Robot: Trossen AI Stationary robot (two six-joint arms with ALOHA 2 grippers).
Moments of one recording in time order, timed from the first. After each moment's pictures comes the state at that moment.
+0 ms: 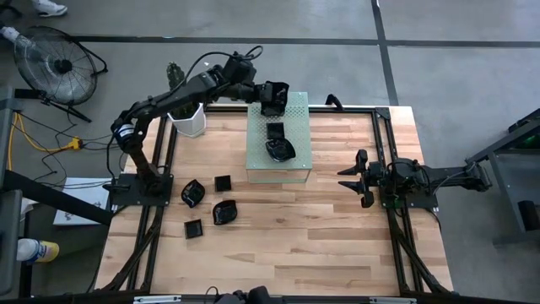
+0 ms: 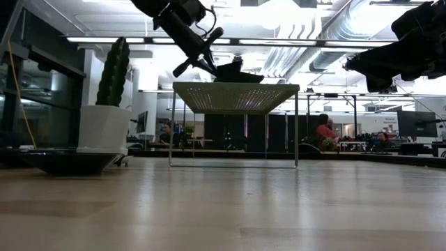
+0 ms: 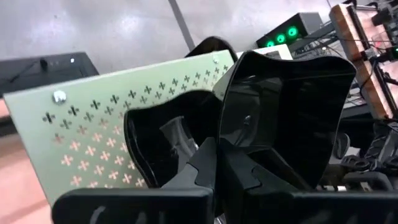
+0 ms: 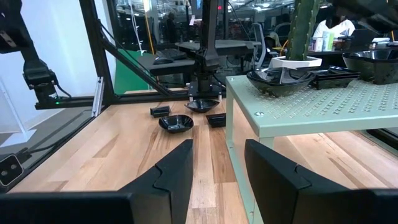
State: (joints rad) left arm 0.62 1.71 1.62 -0.54 0.12 -0.72; right arm 0.05 0.05 0.01 0.03 0.05 0.08
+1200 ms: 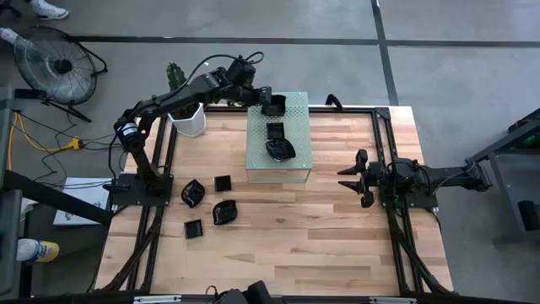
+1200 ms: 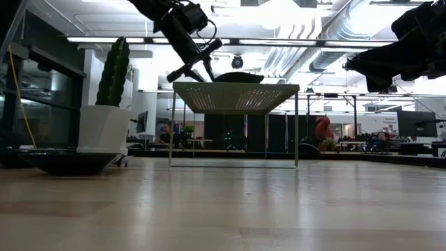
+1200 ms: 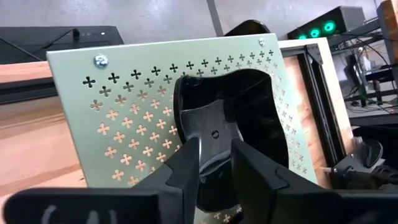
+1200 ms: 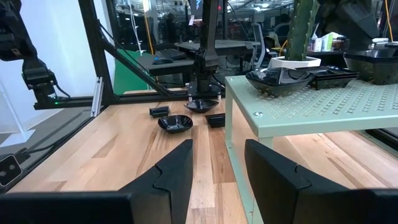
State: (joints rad) left arm 0.62 1.74 1.62 -0.64 0.08 -0.79; right arm 0.05 0.05 0.01 0.03 0.05 0.08
